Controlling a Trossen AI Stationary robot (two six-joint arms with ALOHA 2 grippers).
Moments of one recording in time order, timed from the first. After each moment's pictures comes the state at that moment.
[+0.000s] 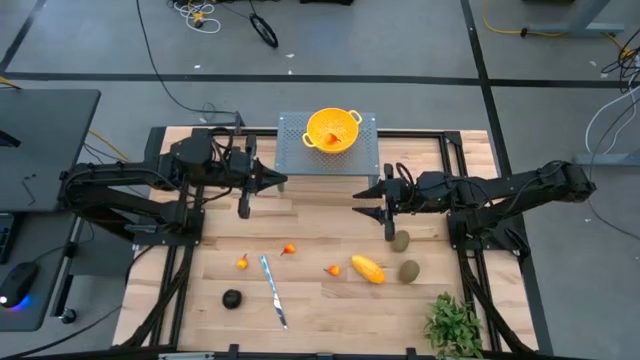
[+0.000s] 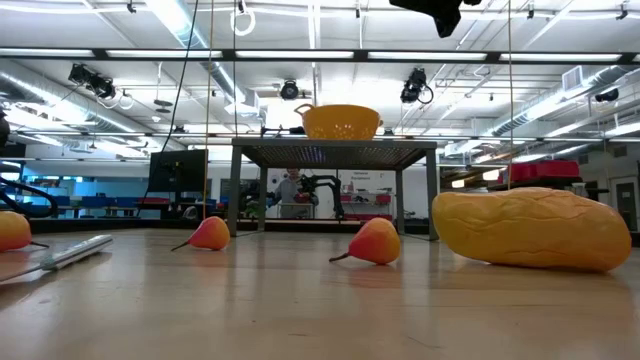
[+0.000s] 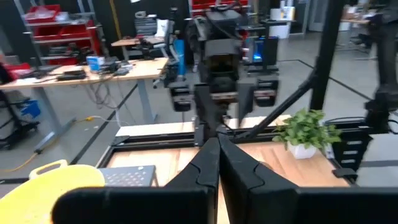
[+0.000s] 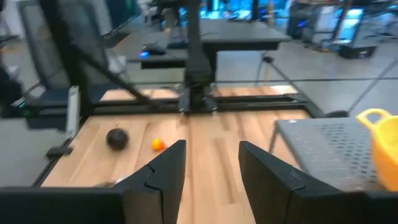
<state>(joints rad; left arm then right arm) 0.06 0.97 1.02 -0.10 0.02 0.08 0.13 1.09 0.83 0.04 0.14 0.04</state>
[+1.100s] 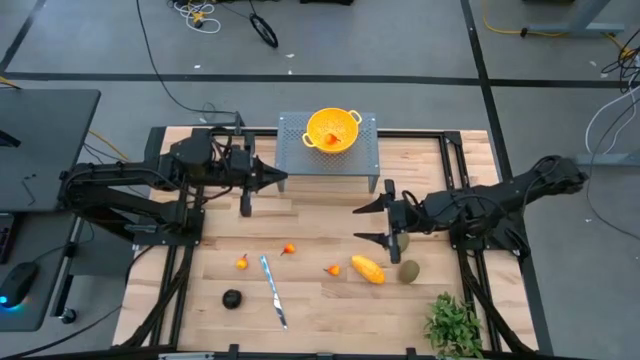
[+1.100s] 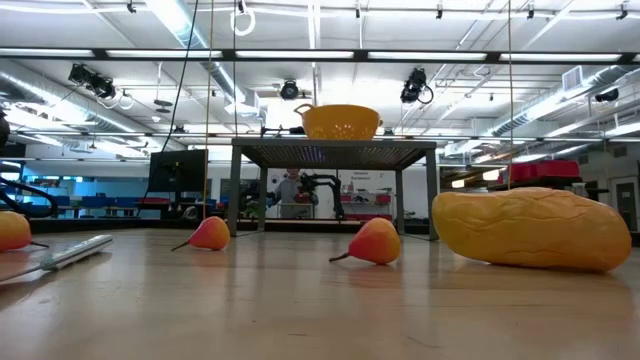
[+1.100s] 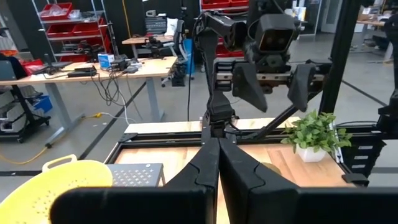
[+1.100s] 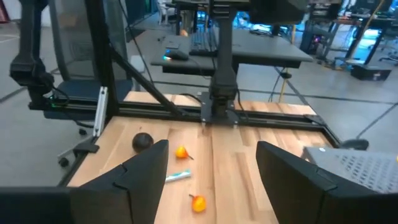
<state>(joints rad) 0.04 0.97 1.02 -0.10 -0.02 0.07 0.36 1.16 1.00 -0.06 0.31 -0.01</state>
